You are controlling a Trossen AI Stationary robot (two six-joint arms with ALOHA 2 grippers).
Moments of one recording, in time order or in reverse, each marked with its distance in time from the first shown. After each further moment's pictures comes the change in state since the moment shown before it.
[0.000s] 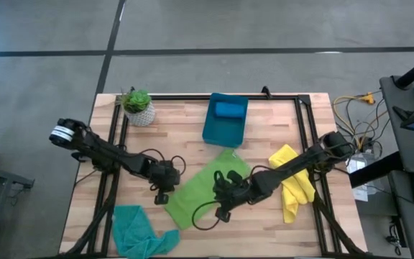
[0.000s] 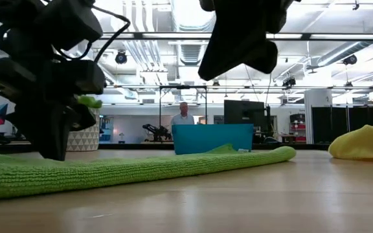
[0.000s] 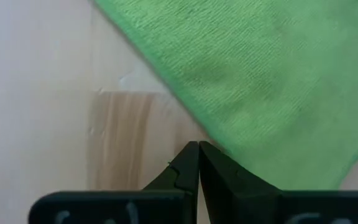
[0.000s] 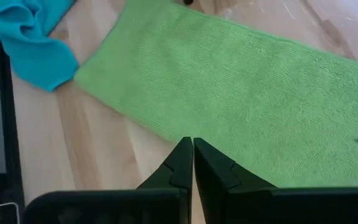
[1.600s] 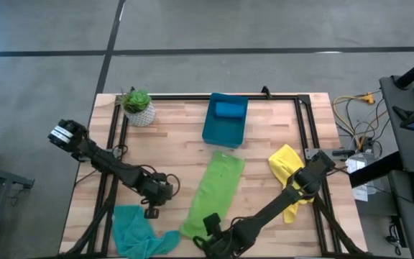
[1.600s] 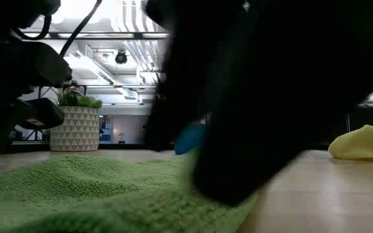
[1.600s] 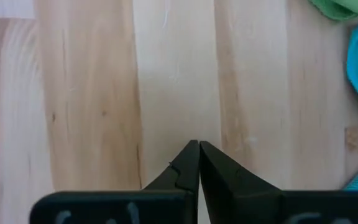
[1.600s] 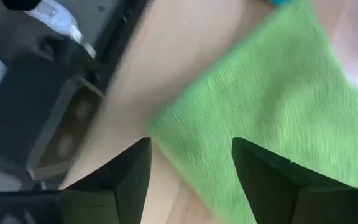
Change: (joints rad) left arm -0.207 -0.025 0.033 -0.117 0.003 -0.159; right arm 0.214 0.528 0.642 -0.285 -0.045 -0.628
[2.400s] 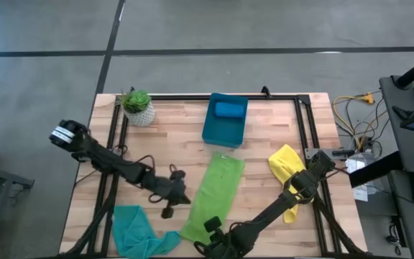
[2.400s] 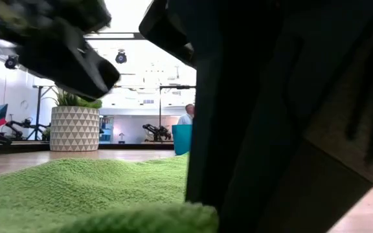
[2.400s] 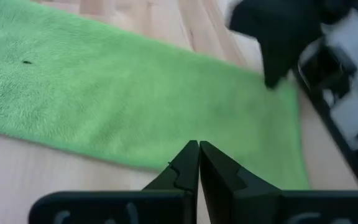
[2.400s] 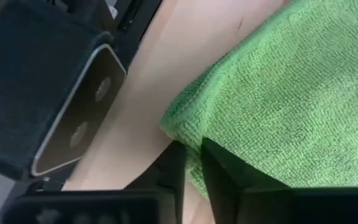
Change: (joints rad) left arm 0.082 0.031 0.003 0.558 -0.115 0.166; right arm 0.005 0.075 0.039 -0.050 -0.003 -0.014
